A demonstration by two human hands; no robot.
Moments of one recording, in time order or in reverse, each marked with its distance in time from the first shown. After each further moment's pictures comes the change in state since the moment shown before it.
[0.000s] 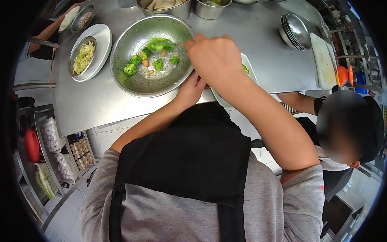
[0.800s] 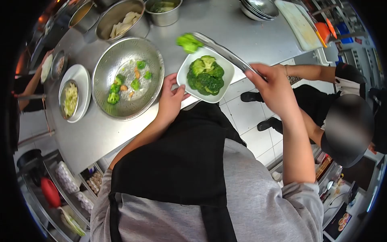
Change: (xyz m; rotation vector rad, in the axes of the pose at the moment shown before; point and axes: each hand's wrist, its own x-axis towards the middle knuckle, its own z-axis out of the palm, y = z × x) left_hand -0.015 0.013 0.003 -0.134 0.014 -0.166; right_hand -0.168 0.080 -0.031 0.989 -0.026 0.862
